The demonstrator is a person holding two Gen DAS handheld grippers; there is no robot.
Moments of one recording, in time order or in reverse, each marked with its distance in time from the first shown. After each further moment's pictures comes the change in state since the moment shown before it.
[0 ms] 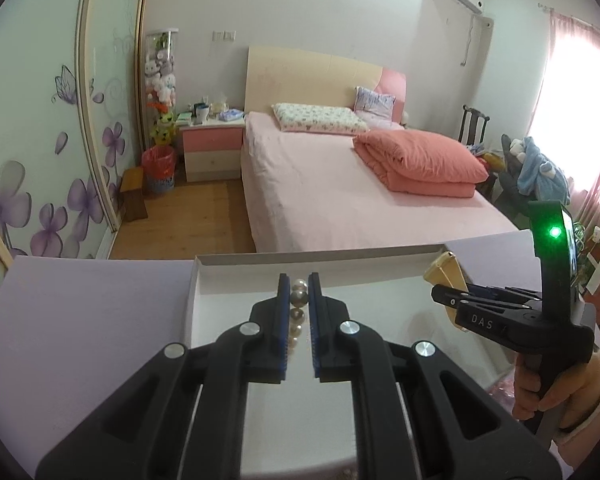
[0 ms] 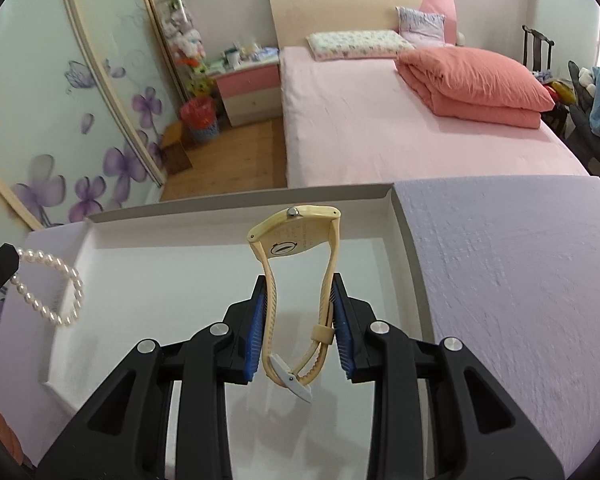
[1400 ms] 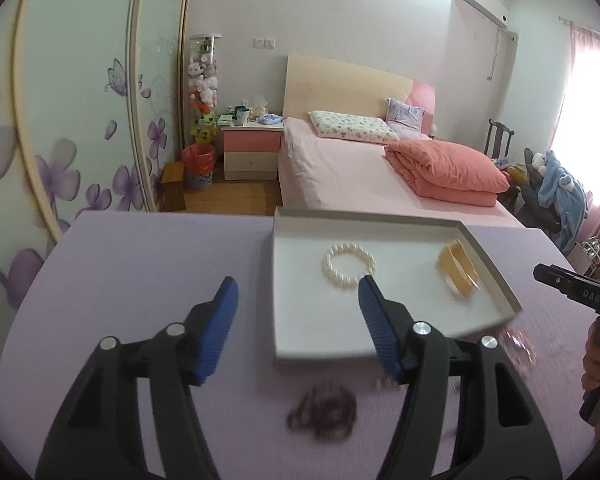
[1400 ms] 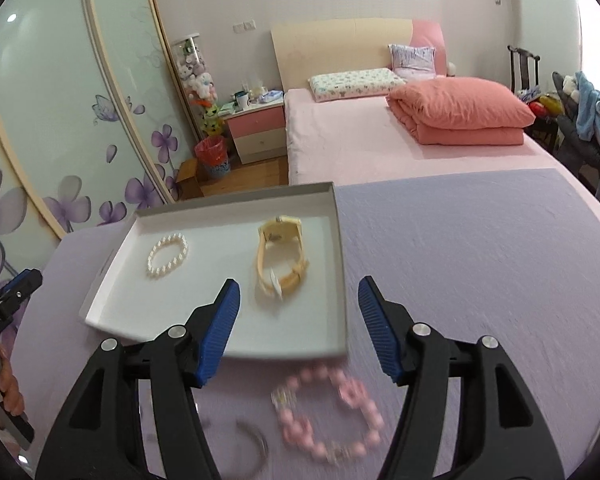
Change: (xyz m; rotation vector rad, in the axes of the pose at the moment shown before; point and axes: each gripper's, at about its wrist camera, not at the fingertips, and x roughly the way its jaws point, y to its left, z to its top) left arm -0.113 0.043 -0.074 -0.065 -0.047 0.102; right arm -0.124 -0.040 -0.071 0.000 -0.177 0.050
